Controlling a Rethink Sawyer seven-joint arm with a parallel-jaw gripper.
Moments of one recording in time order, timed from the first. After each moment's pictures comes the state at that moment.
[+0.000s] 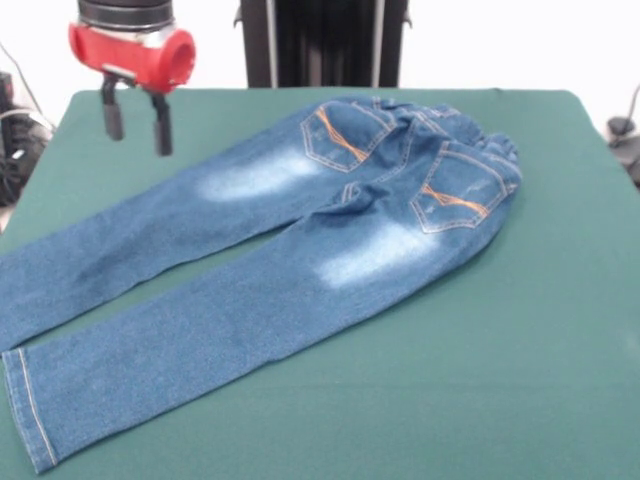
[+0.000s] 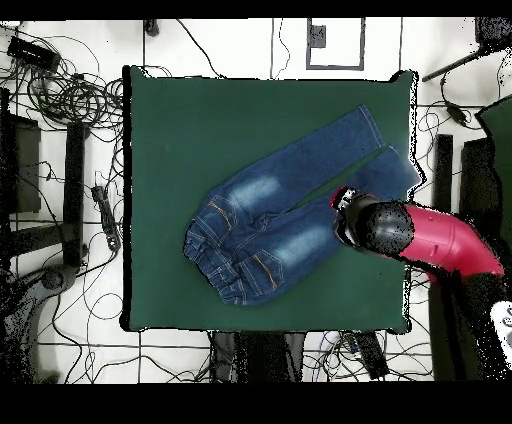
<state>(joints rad) -0.61 -0.72 0.21 1.65 -0.37 0.55 2.04</state>
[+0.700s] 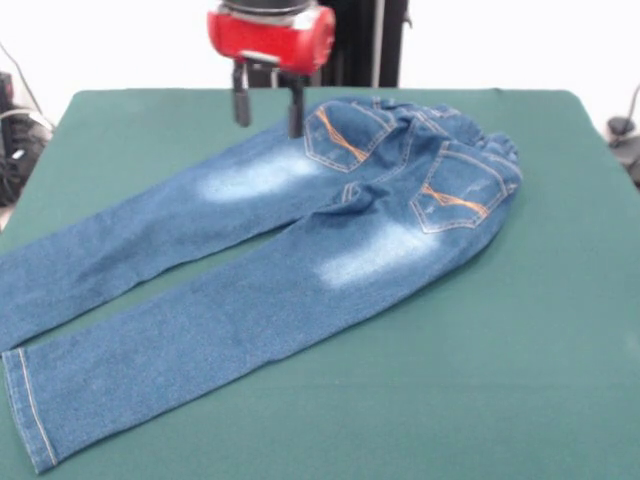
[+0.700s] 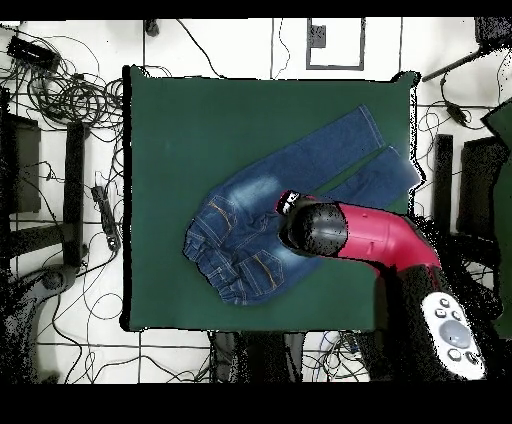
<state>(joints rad) -0.43 -0.77 0.17 1.74 -0.25 0.54 2.04</state>
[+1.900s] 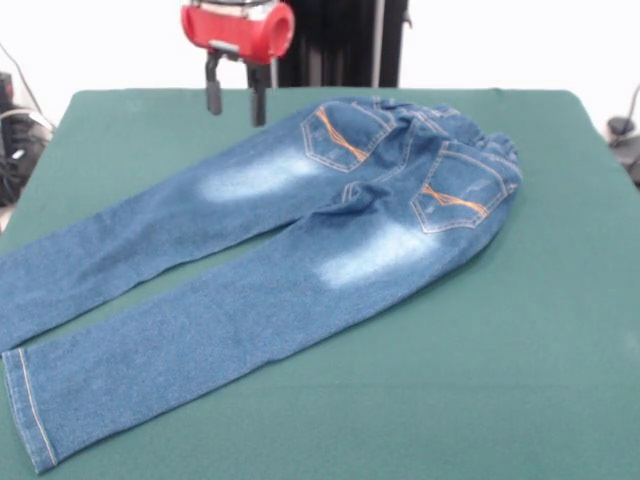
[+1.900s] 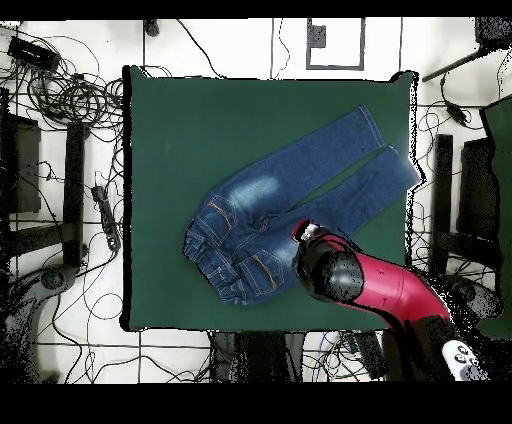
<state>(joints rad) -0.55 -0.77 0.12 1.96 -0.22 0.24 2.04</state>
